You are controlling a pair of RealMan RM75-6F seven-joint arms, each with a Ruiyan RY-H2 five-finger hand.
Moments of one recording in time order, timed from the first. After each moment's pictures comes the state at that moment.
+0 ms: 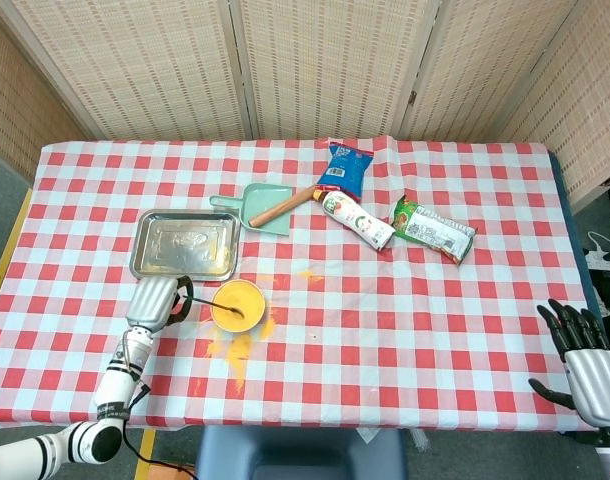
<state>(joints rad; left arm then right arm) -0.58 -1.56 -0.19 -1.42 1.08 1.10 0.33 0.00 -1.03 -0.02 -1.69 -1.58 1.50 -0.05</state>
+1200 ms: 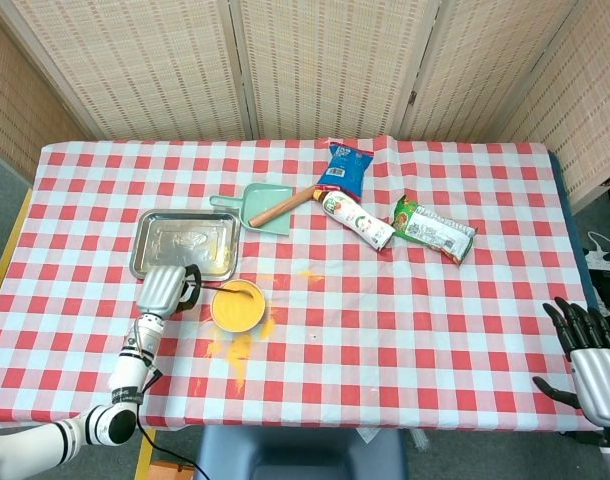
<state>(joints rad) -0.63 -1.62 -0.22 -1.33 1.07 1.07 0.30 -0.01 -1.03 -0.01 -1.68 -1.58 1.52 -0.05</state>
